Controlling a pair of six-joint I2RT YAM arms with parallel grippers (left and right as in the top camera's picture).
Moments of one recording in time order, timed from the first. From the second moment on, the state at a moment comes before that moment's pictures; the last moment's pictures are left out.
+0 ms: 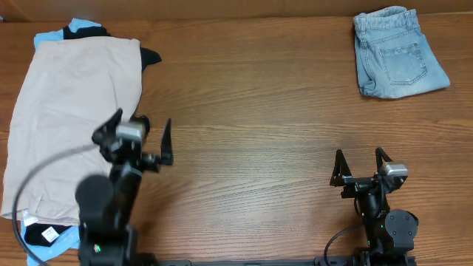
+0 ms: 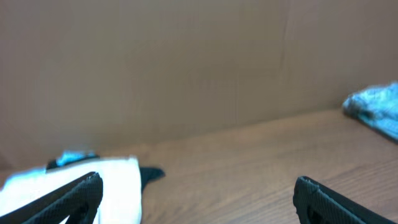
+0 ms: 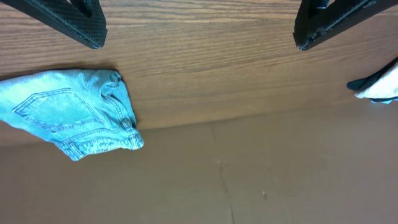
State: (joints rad) left arm -0.02 0.52 0.40 0.12 0.16 0.08; right arm -0.01 0.01 0.03 -0.05 -0.11 0.17
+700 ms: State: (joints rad) left arm 0.07 0.04 0.01 0.20 0.17 0.03; right arm -0.01 0.01 0.03 -0.05 -0.11 0.17
